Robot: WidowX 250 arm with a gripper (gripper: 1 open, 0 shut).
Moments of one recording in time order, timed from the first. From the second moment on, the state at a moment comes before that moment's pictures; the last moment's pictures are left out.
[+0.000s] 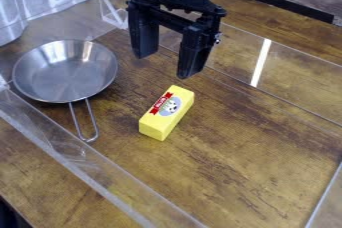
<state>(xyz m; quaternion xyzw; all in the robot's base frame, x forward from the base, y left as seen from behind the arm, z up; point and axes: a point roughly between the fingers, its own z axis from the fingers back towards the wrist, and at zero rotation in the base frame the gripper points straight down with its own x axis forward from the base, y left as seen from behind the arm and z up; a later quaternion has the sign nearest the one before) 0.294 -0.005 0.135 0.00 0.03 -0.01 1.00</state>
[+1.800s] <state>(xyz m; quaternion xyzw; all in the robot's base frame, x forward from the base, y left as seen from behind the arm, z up) 0.337 0.011 0.039 0.04 0.05 -0.05 1.00</state>
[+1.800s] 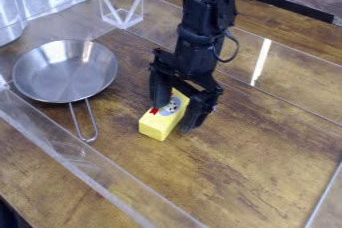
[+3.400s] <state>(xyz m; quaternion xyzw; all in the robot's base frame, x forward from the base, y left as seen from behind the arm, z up) 0.340 0.041 0.021 0.06 0.09 -0.05 0.99</state>
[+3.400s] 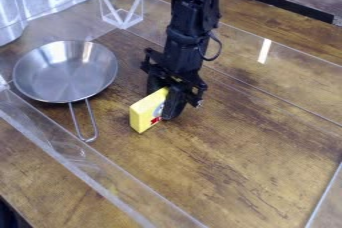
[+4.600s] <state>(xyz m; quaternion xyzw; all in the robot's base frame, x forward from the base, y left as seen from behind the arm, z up) 0.318 0.047 0.025 0.07 0.13 -0.06 0.99</state>
